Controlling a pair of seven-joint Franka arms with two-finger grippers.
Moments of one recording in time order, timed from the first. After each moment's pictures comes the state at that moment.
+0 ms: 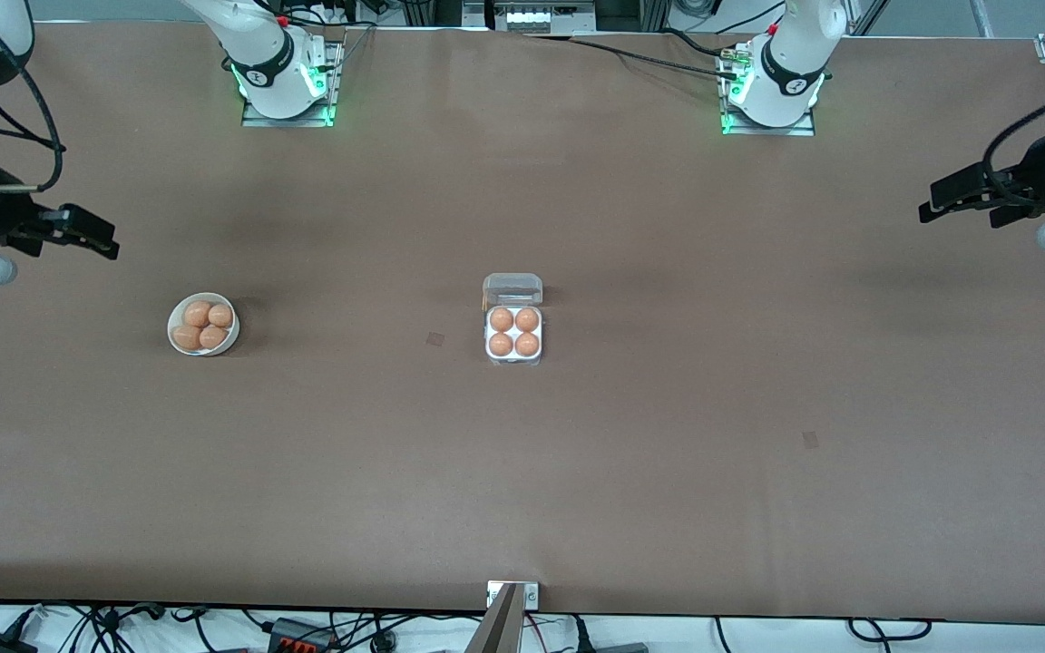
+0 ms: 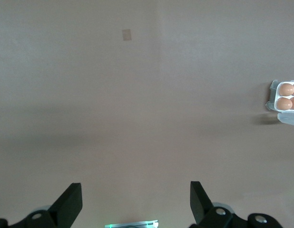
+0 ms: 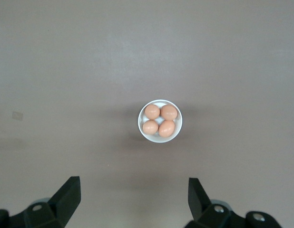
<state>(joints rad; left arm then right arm) 0.15 0.02 -0.08 -1.60 -0.13 1.48 0.05 0.08 0.05 -0.08 -1.65 -0.03 1.65 0.02</state>
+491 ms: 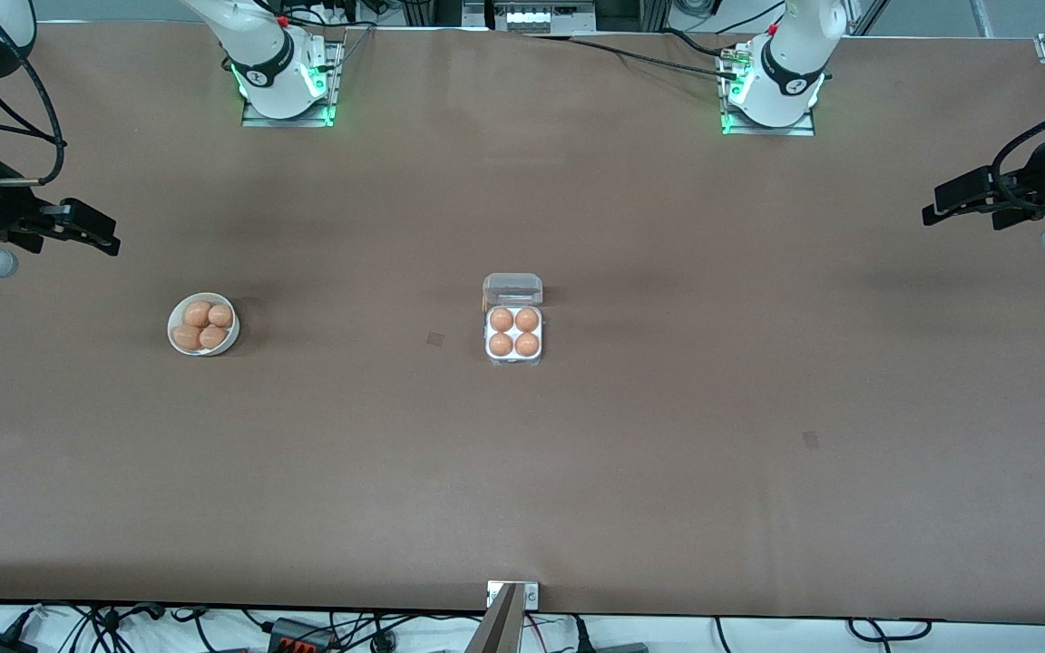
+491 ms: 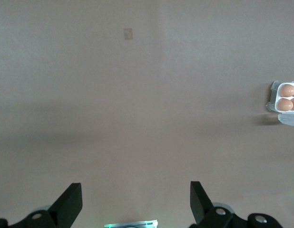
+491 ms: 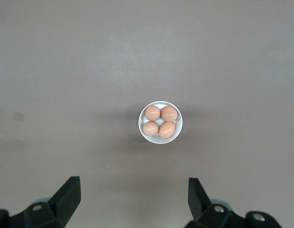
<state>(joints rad) 0.15 0.02 -0.08 -1.60 -0.13 1.48 0.05 0.08 0.04 -0.08 -1.65 -0.03 1.66 0.02</state>
